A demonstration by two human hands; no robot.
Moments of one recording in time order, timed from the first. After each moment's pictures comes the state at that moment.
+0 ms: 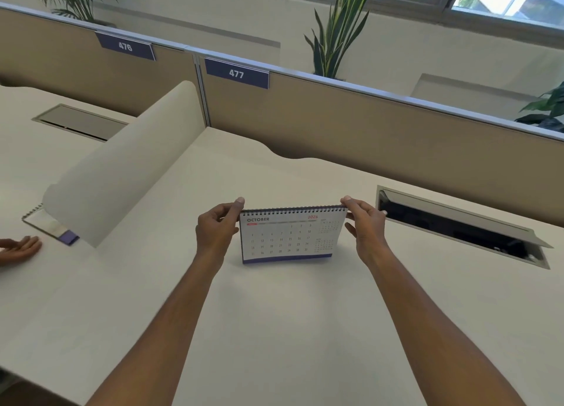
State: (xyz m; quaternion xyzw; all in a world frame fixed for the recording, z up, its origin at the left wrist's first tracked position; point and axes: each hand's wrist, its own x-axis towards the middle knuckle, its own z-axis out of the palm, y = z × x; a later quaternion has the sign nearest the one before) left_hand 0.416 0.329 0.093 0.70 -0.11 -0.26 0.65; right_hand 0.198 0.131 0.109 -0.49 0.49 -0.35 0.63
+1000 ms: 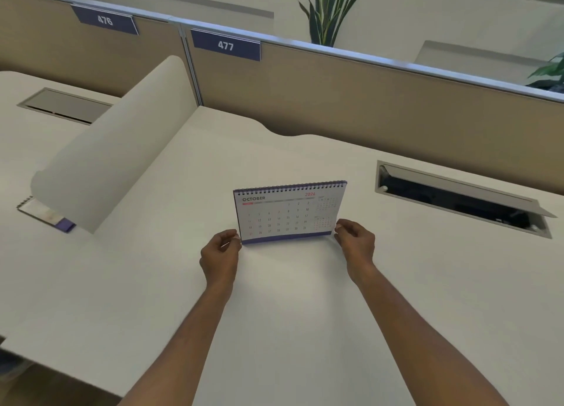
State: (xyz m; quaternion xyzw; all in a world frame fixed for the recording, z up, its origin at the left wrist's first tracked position) left_hand 0.360 0.367 0.017 0.75 0.00 -0.23 0.61; right_hand 0.167 0.176 0.024 -0.46 0.59 -0.33 0.58
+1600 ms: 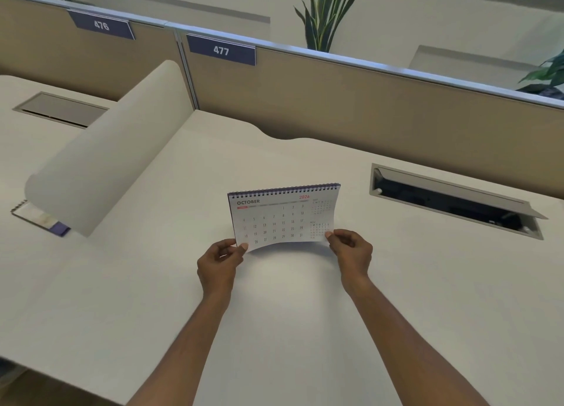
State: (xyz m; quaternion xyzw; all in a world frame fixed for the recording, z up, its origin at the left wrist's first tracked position) left_hand 0.347 0.374 0.010 0.71 0.00 -0.26 0.66; right_hand 0.157 0.195 0.027 -0.45 0.57 -0.37 0.57
